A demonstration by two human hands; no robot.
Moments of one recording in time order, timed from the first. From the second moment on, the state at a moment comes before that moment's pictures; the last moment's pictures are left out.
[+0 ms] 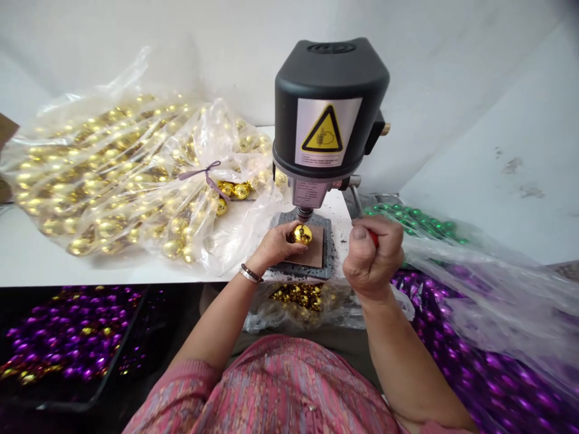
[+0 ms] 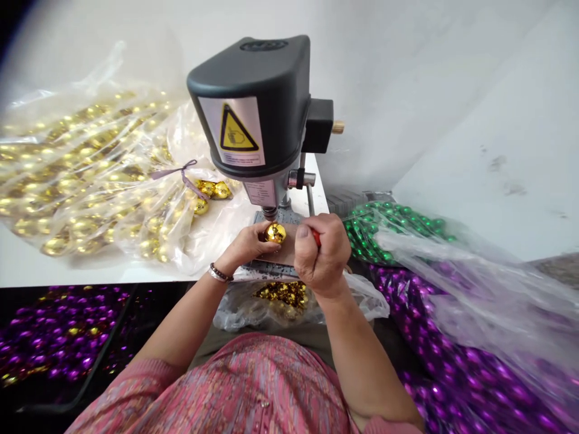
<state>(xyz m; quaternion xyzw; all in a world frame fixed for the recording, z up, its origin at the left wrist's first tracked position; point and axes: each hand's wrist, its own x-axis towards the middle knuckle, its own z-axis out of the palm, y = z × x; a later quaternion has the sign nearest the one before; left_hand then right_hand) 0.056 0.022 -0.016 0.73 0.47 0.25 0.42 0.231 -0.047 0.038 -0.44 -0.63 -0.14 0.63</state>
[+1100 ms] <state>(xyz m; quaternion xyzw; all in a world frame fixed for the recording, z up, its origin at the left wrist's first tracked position) -0.050 0.041 0.000 0.61 0.66 0.33 0.28 0.225 -0.038 0.090 -0.56 -0.49 -0.08 0.66</state>
